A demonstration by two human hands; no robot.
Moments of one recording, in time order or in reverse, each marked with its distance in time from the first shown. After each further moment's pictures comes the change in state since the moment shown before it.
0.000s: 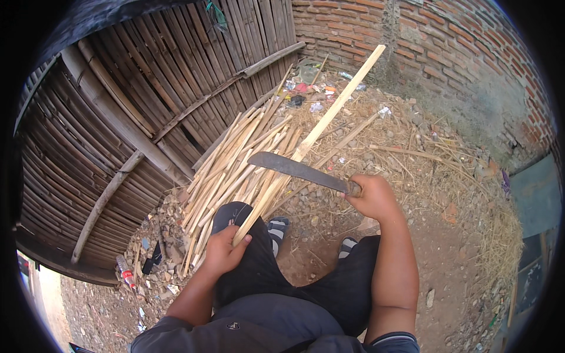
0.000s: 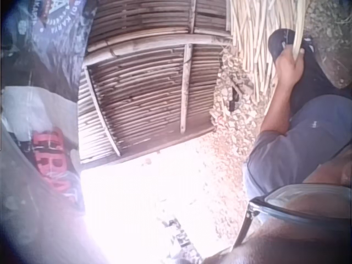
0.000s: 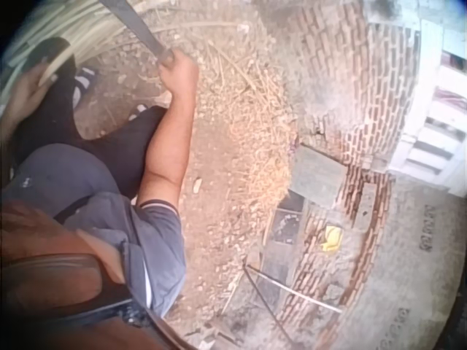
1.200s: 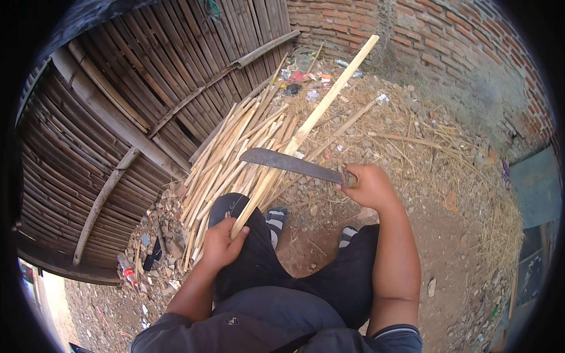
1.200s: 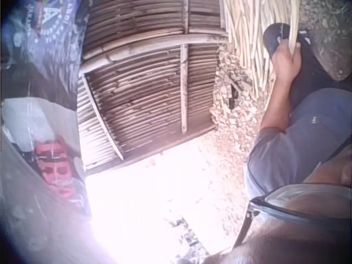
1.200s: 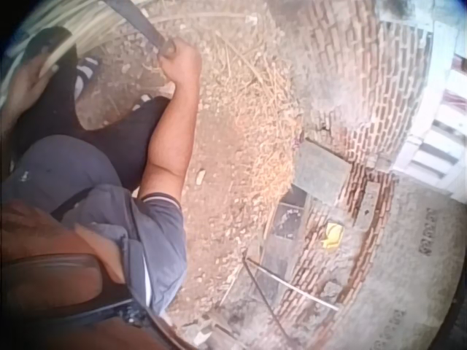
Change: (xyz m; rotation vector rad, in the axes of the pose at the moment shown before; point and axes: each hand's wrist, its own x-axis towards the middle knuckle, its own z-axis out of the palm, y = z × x) left_hand 0.001 0.001 0.004 0.038 0.041 0.044; right_hand 0.001 -0.005 0.001 -0.075 -0.105 0.041
